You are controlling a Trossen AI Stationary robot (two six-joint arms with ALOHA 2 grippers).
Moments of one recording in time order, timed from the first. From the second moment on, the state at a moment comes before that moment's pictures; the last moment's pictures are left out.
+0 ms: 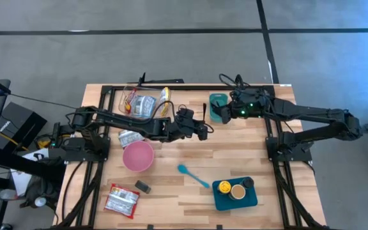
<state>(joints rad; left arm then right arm) -0.06 1.82 1.36 -0.07 -0.58 -0.92 -0.25 1.06 0.88 -0.32 0.07 0.72</state>
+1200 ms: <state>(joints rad) -0.05 1.82 1.36 -0.10 -0.55 -0.92 -0.25 1.19 0.88 -0.08 0.03 0.71</state>
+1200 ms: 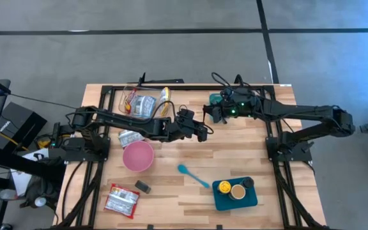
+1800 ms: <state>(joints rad) -0.05 1.82 1.36 -0.10 -0.54 -0.92 -0.29 1.19 0.88 -0.09 0.03 0.71</state>
